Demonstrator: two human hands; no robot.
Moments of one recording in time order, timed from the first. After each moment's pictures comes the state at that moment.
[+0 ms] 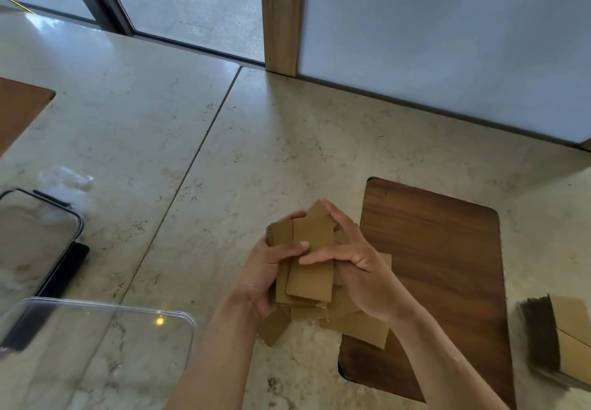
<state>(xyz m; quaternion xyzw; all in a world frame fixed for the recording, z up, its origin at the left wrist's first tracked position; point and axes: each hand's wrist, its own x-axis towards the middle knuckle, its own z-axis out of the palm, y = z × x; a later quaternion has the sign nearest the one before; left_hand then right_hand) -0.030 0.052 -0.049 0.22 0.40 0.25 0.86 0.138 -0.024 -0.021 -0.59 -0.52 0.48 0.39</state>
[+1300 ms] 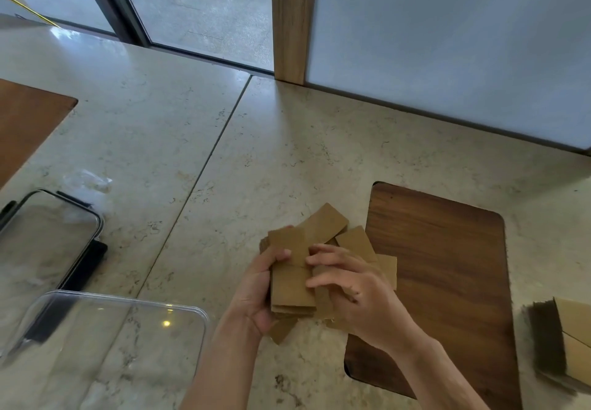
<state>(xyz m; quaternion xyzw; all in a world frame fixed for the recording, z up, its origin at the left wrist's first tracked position) -0.053 0.032 -0.055 0.08 0.38 0.24 0.89 0.124 -0.052 -0.023 -0.60 -0.64 0.33 0.34</state>
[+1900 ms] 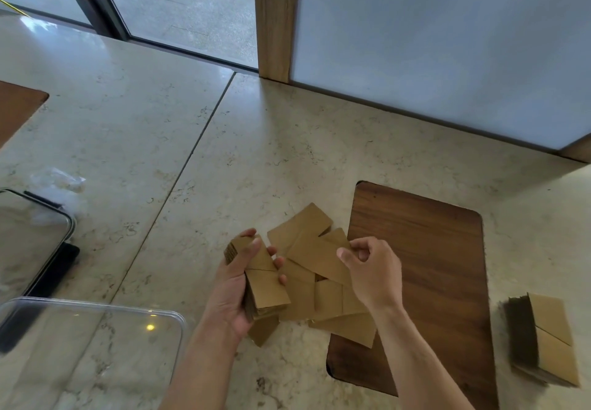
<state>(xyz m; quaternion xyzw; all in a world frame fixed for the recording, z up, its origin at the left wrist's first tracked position) -0.053 0.034 -0.061 0.05 0.40 0.37 0.83 0.158 -0.032 -0.053 -0.88 -0.31 0.28 0.25</state>
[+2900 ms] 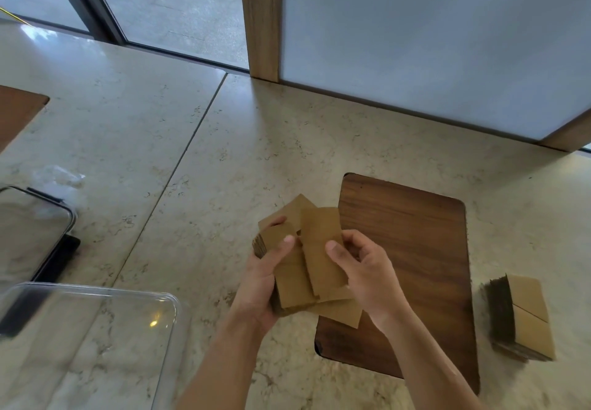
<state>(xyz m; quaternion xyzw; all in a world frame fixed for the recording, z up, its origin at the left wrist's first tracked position) -0.013 -0.007 -0.021 0.21 0.40 0.33 0.83 0.150 -0.068 0.001 -0.66 -0.29 0.51 0.47</state>
